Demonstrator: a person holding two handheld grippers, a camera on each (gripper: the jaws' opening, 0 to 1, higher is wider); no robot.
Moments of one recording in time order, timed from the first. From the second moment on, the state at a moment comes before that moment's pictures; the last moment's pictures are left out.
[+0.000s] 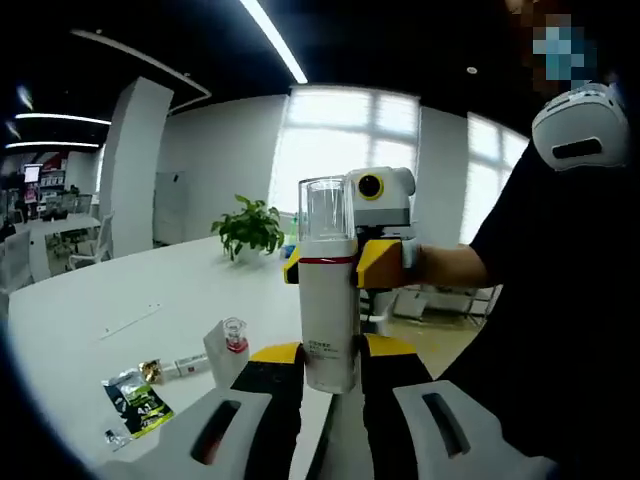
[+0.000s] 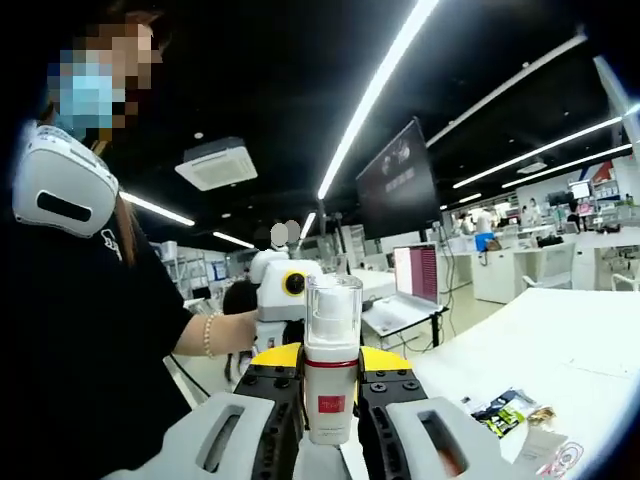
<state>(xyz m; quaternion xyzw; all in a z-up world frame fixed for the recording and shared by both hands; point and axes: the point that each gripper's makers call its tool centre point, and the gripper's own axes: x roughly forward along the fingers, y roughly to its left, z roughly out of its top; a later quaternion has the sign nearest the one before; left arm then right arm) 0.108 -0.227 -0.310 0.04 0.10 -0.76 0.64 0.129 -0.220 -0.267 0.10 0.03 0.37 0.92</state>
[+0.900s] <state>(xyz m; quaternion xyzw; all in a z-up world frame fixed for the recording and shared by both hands) 0.141 -0.247 -0.310 0.06 0.05 -0.61 0.79 0.148 -0.231 -0.280 0.03 0.03 0.11 0.99</state>
